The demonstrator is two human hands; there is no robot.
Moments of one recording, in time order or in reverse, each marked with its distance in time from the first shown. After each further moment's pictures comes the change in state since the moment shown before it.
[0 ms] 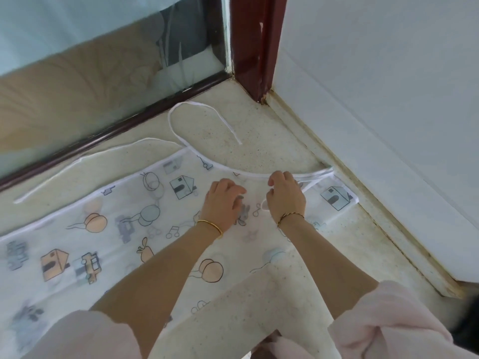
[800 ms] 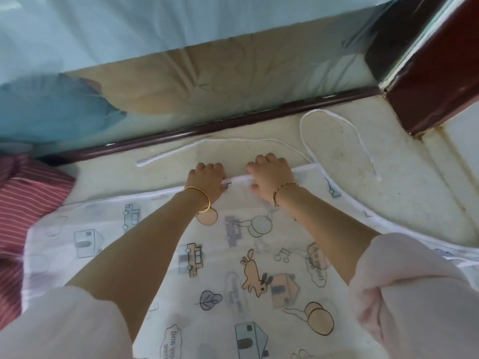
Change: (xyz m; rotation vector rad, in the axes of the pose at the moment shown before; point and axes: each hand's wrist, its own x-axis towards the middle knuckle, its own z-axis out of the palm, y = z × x) left_hand -0.025 -0.241 -0.142 0.408 -0.230 -0.505; right_hand 0.066 -0.263 0.123 -0.530 -0.326 -0.853
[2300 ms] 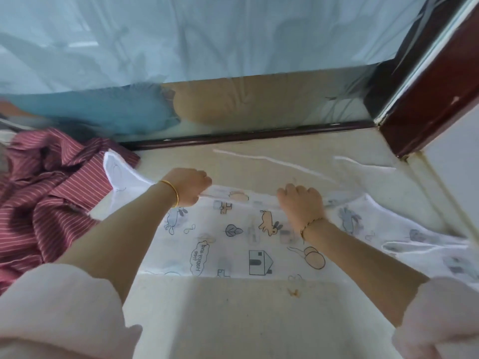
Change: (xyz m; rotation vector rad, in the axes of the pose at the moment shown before) left_hand -0.145 -0.087 -0.054 0.316 -0.014 0.230; right_hand -0.140 -0.063 -0.037 -0.249 0.132 -0.001
